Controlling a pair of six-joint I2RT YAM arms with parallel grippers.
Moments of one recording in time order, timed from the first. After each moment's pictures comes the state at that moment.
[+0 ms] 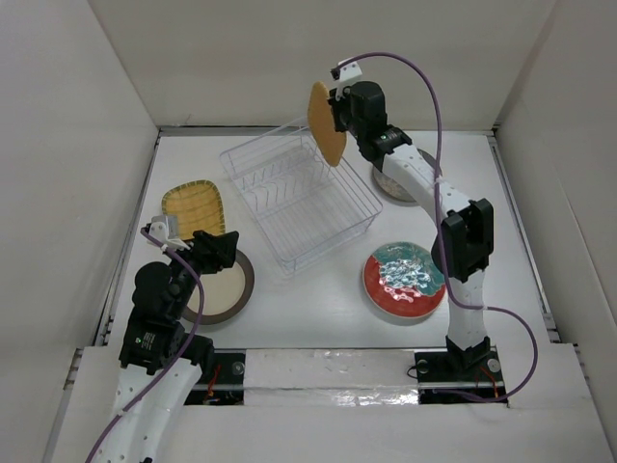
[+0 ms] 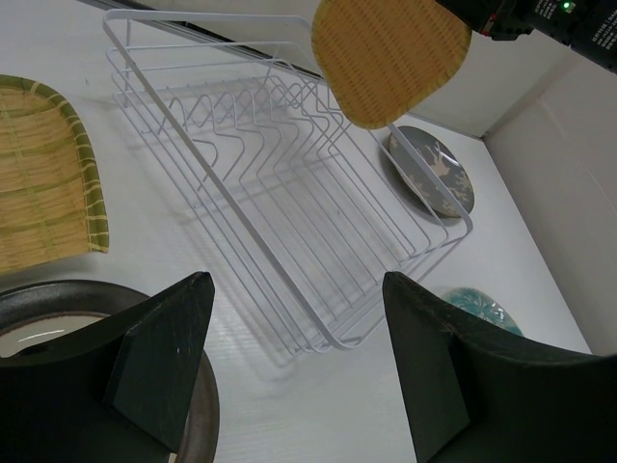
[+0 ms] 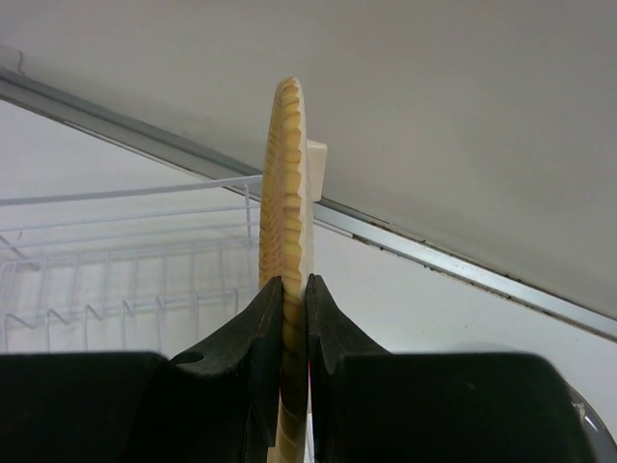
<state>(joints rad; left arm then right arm) -0.24 0.31 0.57 -0.34 0.03 -0.51 0.50 2.10 2.05 -0.13 0.14 -0.07</state>
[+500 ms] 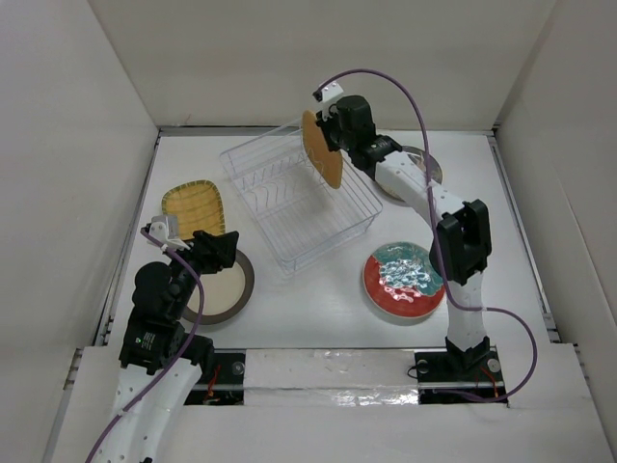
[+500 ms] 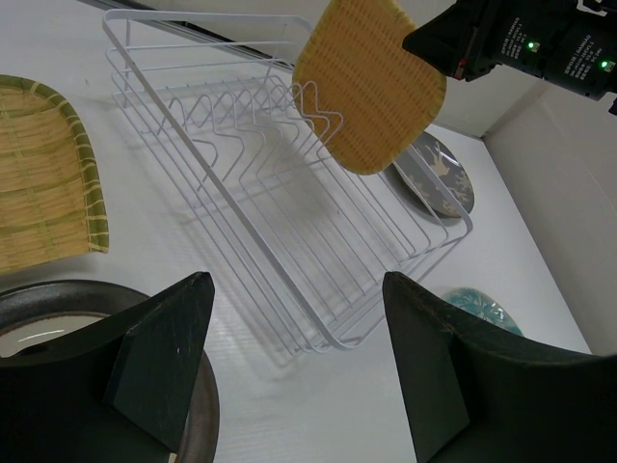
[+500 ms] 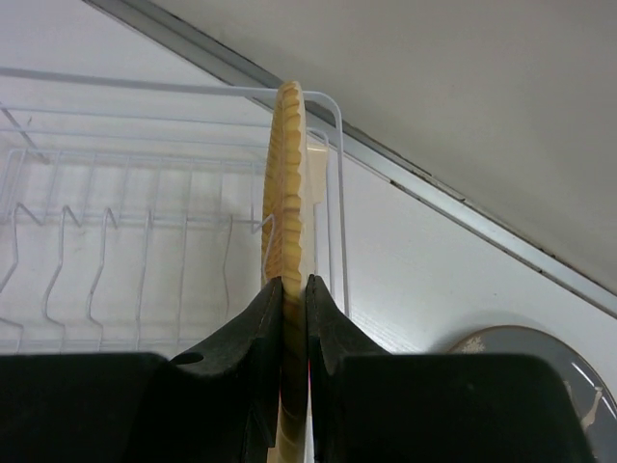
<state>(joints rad) -0.24 0.31 0.57 -0.34 0.03 -0.51 0.55 2.08 1.98 -0.21 0.09 -0.16</state>
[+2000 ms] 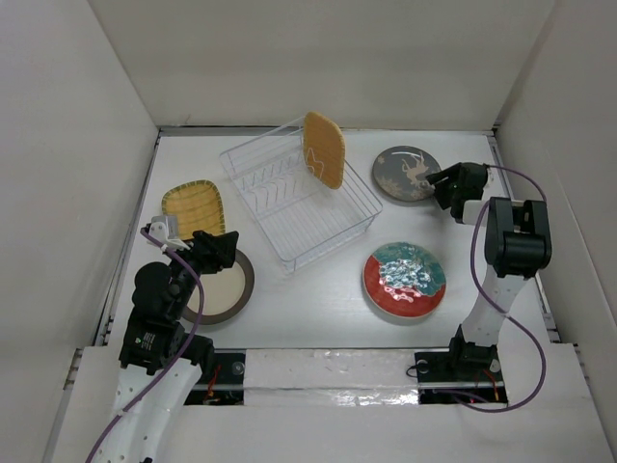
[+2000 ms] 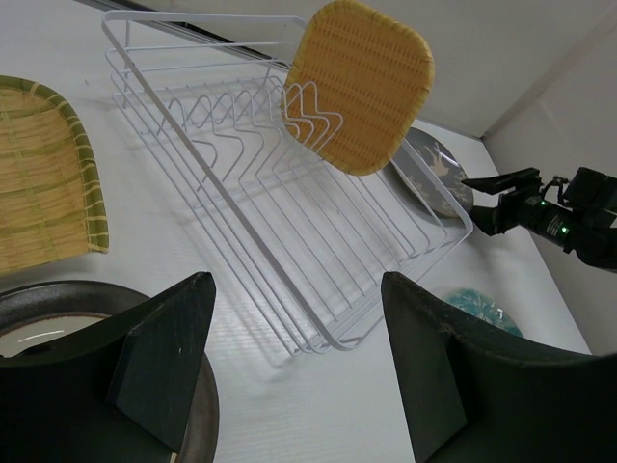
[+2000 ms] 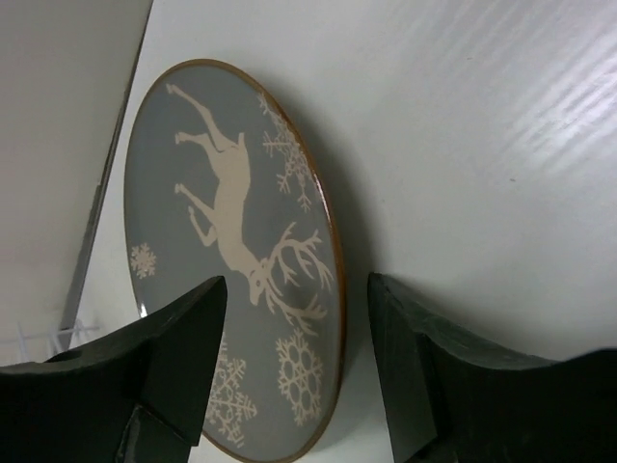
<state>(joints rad) -0.24 0.30 0.57 -0.34 0.03 -0.51 -0.12 1.98 1.05 0.40 -0.06 0.97</state>
